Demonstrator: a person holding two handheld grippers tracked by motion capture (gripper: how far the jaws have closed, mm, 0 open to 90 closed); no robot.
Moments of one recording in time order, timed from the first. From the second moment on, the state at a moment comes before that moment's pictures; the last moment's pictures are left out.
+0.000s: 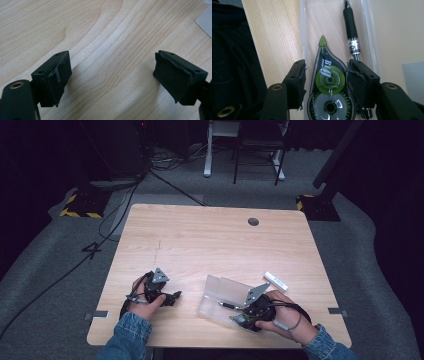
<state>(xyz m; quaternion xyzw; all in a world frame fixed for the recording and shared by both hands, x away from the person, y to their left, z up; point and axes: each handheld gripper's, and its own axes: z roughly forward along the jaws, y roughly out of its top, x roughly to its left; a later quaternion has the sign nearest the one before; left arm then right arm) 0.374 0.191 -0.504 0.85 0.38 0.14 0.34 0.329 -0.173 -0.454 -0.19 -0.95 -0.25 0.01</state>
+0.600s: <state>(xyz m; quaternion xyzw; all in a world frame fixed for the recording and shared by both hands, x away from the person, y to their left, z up) 0.374 0.191 -0.504 0.85 0.38 0.14 0.34 0.326 -0.168 -0.442 -0.18 -0.94 -0.28 0.01</state>
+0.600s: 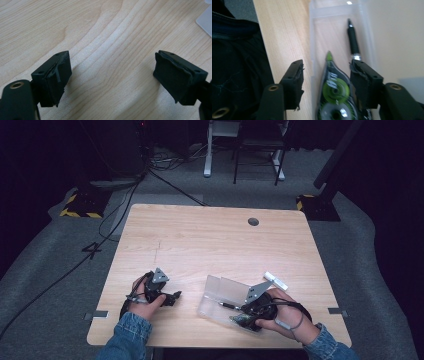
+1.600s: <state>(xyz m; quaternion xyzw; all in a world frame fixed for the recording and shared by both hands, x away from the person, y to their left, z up) 0.374 0.191 -0.504 0.85 0.38 0.14 0.34 0.322 -0.141 -0.460 -0.15 -0.95 -0.28 0.04</state>
